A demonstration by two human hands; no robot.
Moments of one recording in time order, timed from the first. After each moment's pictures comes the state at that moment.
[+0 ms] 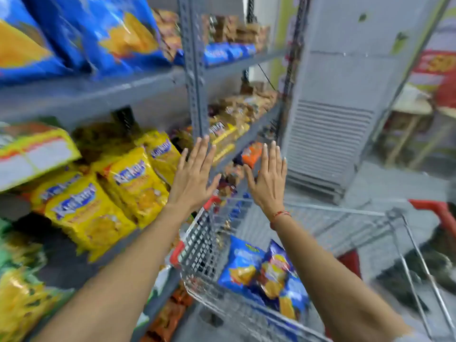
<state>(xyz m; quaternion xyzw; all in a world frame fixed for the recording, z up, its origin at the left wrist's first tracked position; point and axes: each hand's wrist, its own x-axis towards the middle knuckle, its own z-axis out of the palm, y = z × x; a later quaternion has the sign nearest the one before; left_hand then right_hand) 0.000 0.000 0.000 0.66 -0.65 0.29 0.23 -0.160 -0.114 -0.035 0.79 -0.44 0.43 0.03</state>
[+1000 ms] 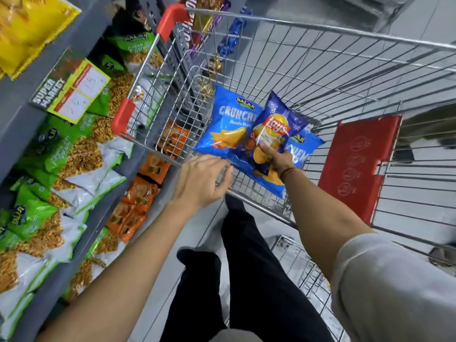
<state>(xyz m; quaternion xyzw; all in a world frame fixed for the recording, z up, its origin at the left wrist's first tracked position) -0.115 0.058 -0.240 0.72 -0.65 -0.14 0.17 -0.284 -0.097 -0.382 0.29 -0.68 0.16 -0.65</state>
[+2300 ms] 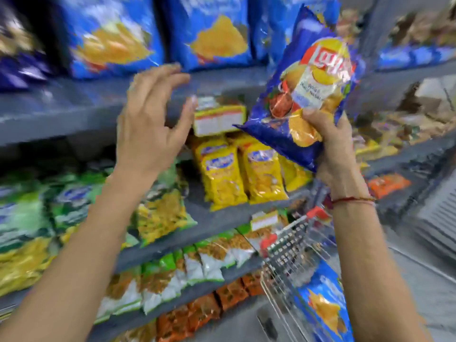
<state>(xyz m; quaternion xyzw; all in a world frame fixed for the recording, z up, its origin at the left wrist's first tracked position) 0.031 0.271 0.158 0.76 -0.37 0.44 0.30 -0.051 0.021 0.123 0.54 0.01 0.37 -0.76</state>
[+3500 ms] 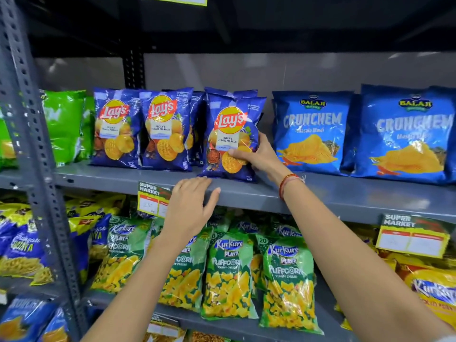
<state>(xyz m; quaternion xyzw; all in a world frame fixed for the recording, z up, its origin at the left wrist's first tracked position) 0.069 0.520 0.156 0.91 -0.07 0.38 0.12 0.183 0.355 0.236 0.76 0.21 0.11 -0.60</state>
